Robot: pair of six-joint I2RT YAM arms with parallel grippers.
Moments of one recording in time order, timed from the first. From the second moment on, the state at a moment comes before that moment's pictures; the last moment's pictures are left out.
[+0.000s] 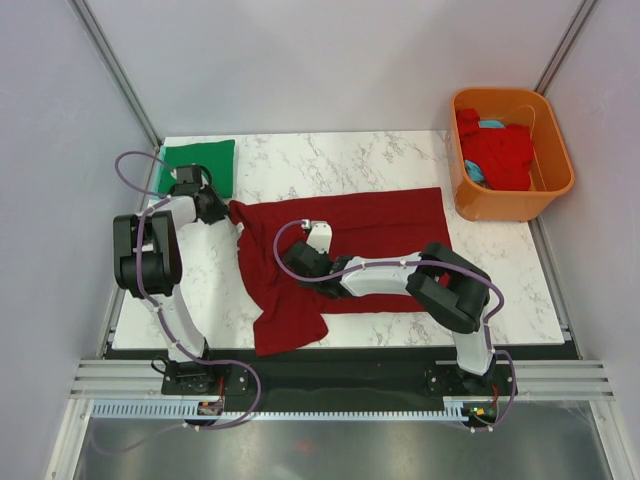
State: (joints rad) left arm 0.10 1.93 1.19 -0.15 0.11 -0.50; right arm 1.05 1.97 1.18 -0.07 0.47 0.88
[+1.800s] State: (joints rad) left arm 0.01 2.08 1.61 -0.41 -0.15 -0.25; right arm 1.02 1.93 1.14 -0.08 0.44 0.87
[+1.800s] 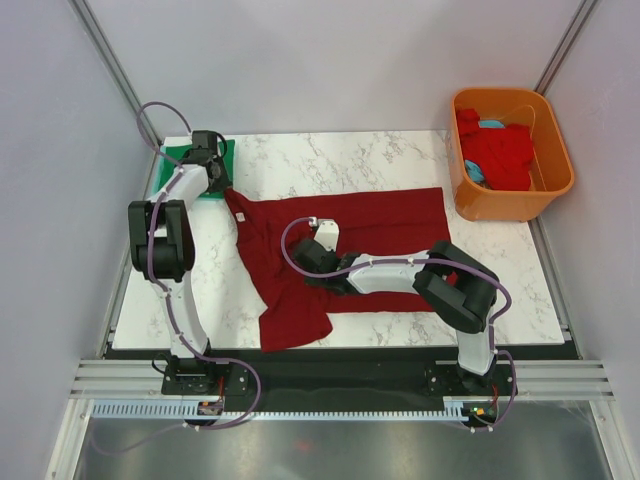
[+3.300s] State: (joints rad) left arm -0.11 1.52 0.79 -0.48 0.05 -0.59; right arm 0.85 1.36 0.86 -0.23 0.28 0.75
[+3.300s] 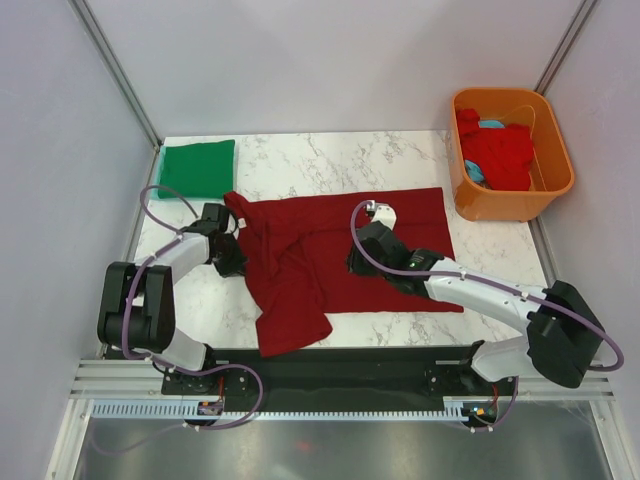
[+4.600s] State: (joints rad) left arm -0.08 1.71 1.18 -0.59 0.16 -0.40; right arm 0.74 1.59 0.99 -0.22 0.27 0.75
